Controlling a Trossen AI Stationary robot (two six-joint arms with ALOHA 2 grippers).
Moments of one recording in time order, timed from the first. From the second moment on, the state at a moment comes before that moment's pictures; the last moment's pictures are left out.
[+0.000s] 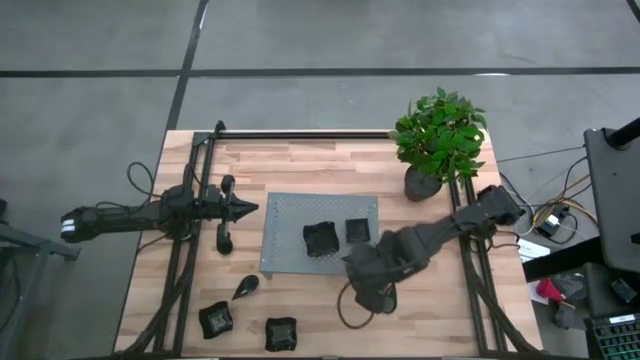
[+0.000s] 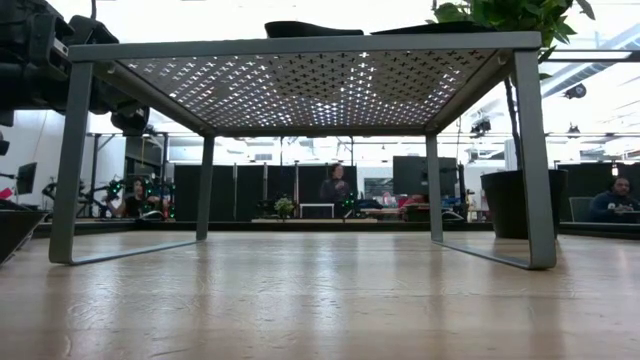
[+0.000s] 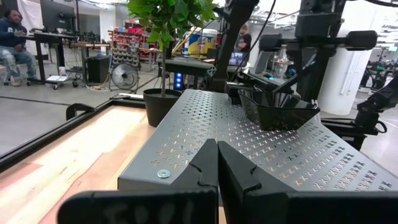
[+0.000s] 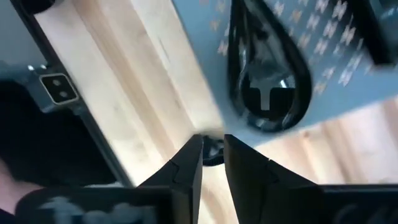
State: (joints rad) left arm 0.15 0.26 0.01 0.26 0.11 -0.11; right arm 0.46 1.88 1.91 -1.40 0.01 0.96
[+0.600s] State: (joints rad) left arm 0.15 0.26 0.01 0.25 0.11 -0.11; right arm 0.70 1.96 1.81 -1.40 0.01 2.02
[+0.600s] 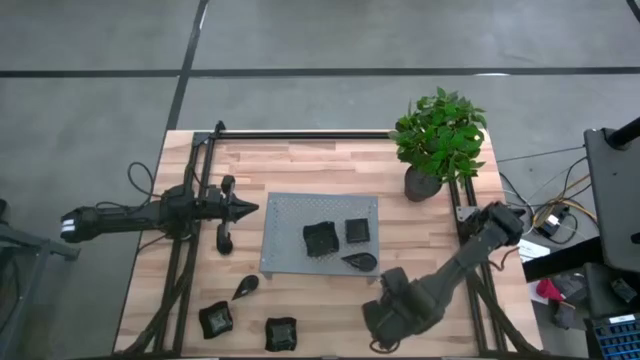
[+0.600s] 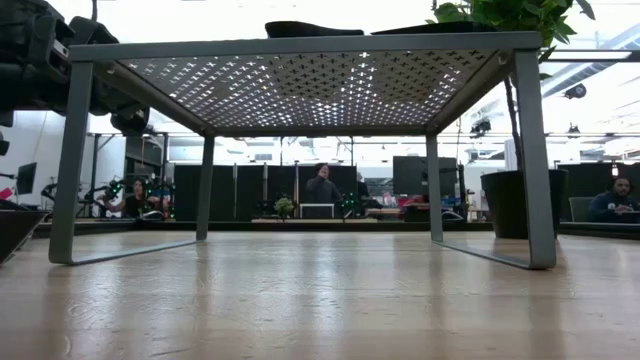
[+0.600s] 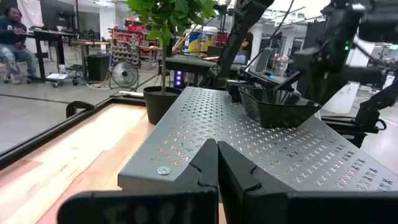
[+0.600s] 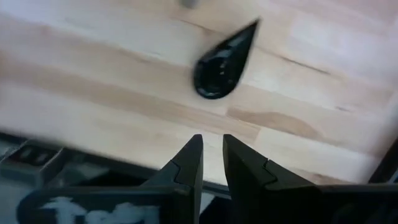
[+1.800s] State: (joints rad) left arm 0.15 0.26 0.01 0.25 0.11 -0.11; right arm 0.80 1.97 1.30 -0.98 0.19 2.33
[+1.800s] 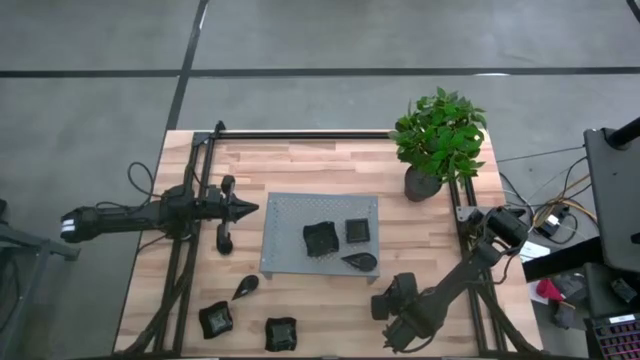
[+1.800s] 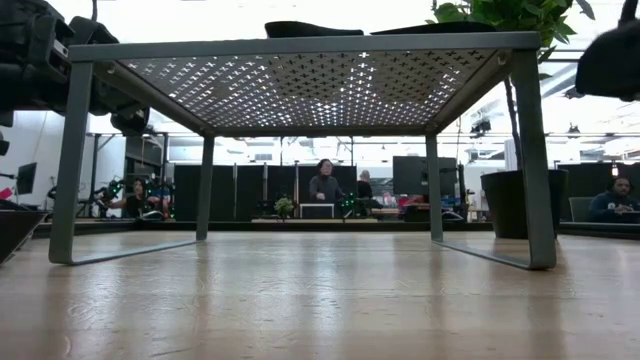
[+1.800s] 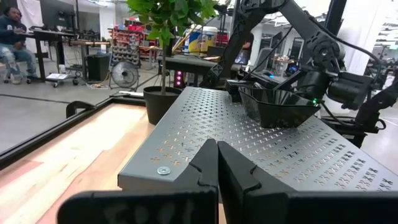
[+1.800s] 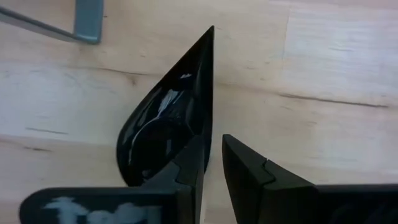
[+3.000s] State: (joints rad) left arm 0.15 0.26 0.01 0.25 0.11 -0.11; right arm 0.76 1.75 1.46 -1.20 0.07 1.49
